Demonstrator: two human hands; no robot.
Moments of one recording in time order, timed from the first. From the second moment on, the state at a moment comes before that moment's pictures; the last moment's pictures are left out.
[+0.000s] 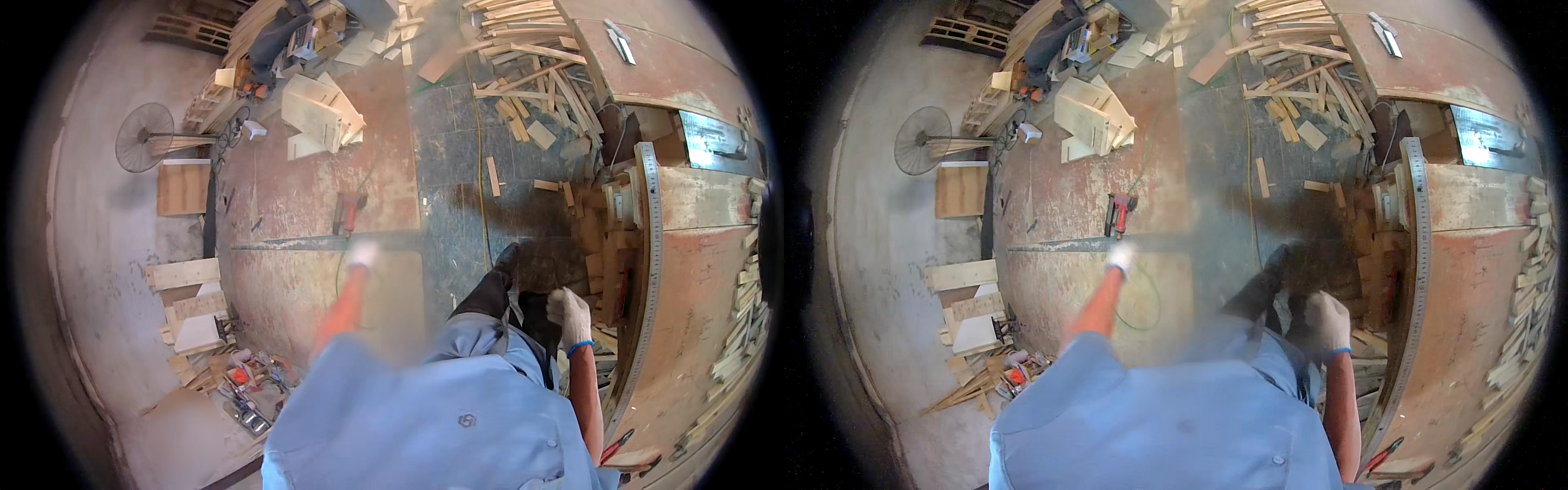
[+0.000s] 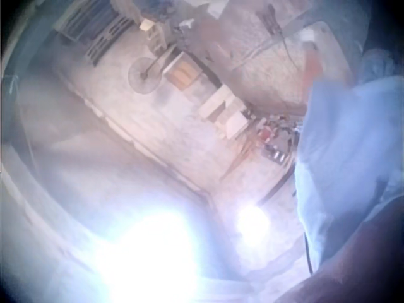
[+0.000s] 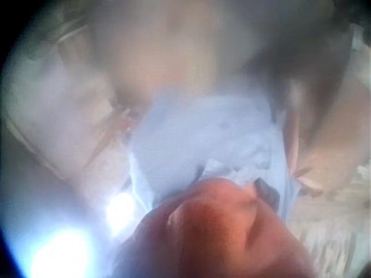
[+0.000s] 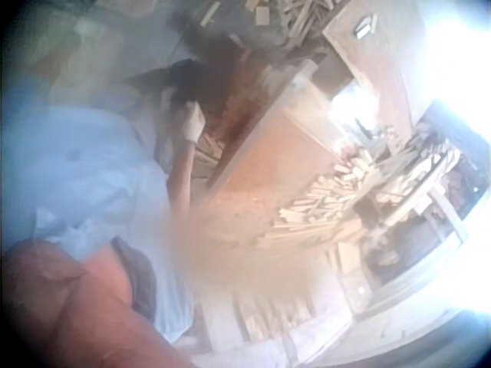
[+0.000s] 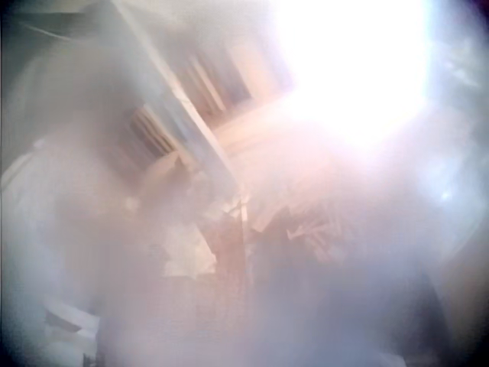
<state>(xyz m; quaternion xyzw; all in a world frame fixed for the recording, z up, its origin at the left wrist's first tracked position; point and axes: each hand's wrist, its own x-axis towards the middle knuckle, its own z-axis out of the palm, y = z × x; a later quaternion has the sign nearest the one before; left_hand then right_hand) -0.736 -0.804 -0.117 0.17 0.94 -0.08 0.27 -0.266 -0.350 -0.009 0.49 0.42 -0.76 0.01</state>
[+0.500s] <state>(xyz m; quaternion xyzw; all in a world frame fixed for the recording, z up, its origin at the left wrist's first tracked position) -0.566 -0.517 -0.102 0.59 0.76 0.01 0.26 0.012 -0.517 -0.223 0.75 0.43 -0.51 0.04</state>
